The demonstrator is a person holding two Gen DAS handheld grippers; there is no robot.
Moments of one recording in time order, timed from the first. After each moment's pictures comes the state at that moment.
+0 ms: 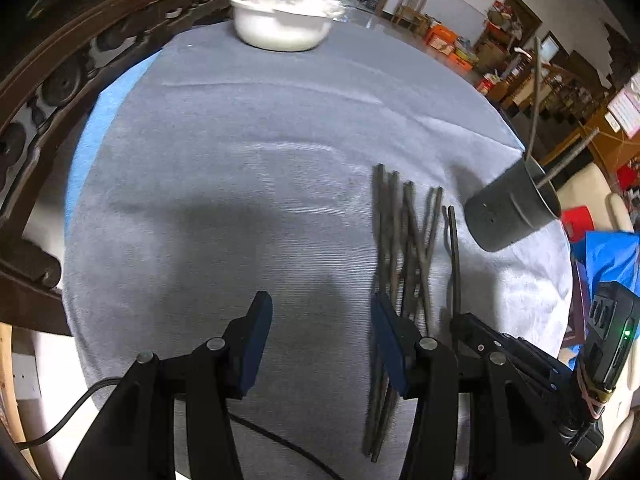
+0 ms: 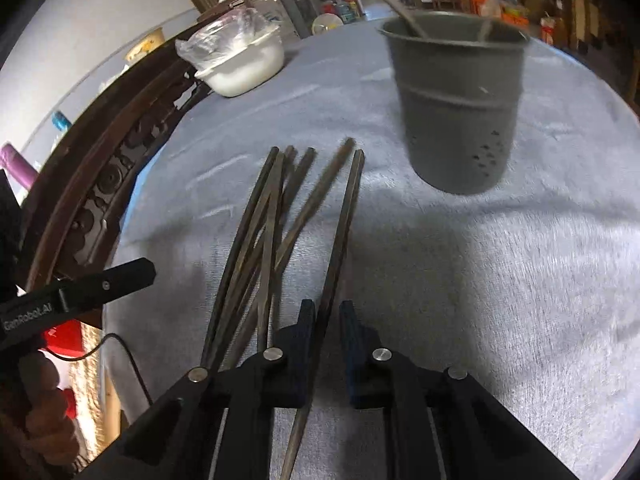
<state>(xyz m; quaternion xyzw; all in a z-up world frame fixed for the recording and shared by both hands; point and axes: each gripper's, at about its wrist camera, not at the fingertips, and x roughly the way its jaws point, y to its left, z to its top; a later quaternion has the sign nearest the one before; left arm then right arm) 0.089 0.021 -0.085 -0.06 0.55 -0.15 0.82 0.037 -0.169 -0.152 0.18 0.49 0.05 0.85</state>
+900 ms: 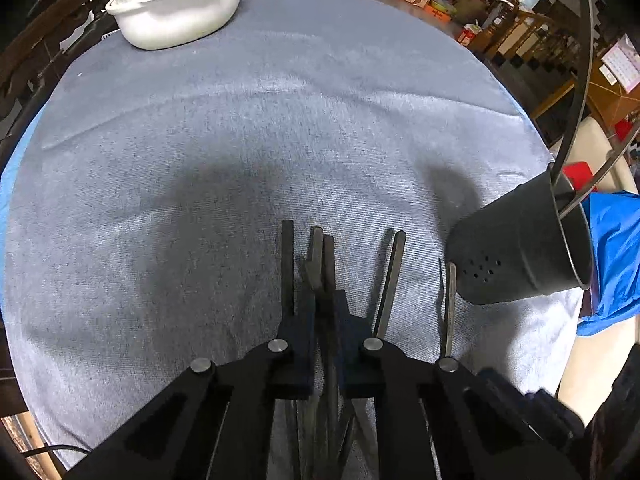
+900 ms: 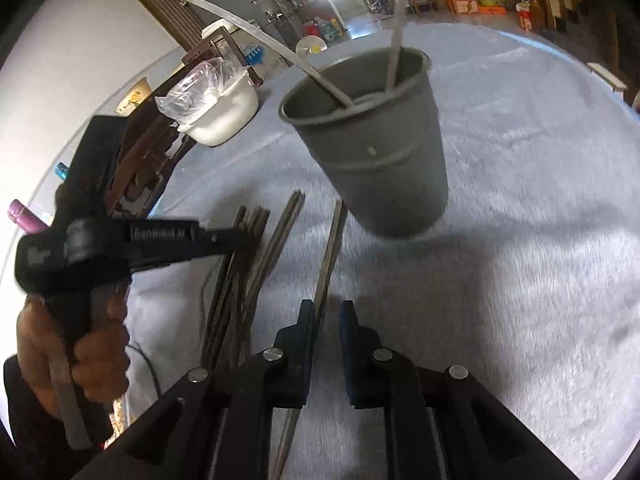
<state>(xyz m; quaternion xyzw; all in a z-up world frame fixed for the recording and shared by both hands) 0.177 -0.075 -0.112 0.00 0.59 -0.19 0.78 0.051 -0.215 -0.134 0.23 0.45 0.03 0.86</state>
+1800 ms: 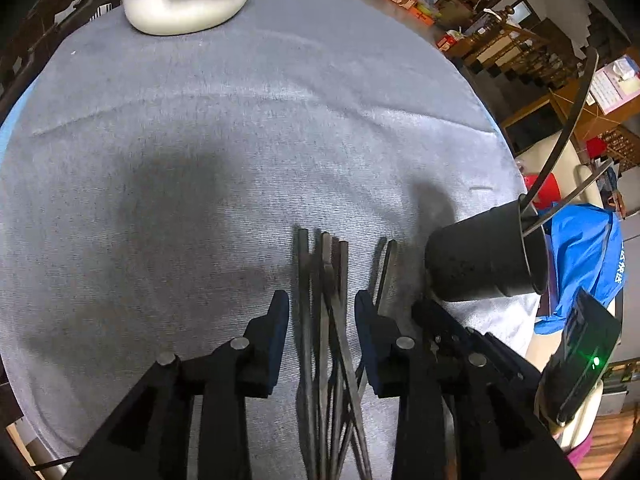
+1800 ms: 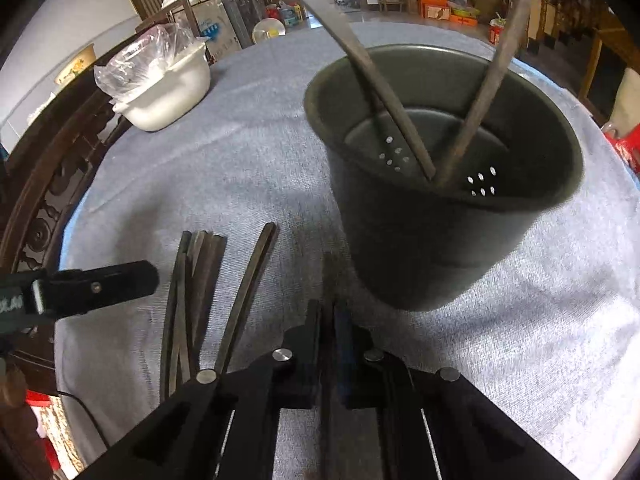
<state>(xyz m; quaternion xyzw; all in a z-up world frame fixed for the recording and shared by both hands) 0.198 -0.039 -0.100 -0.06 0.61 -0.24 0.75 0.114 -0.190 -0.146 0.17 0.50 -0.06 0.85</state>
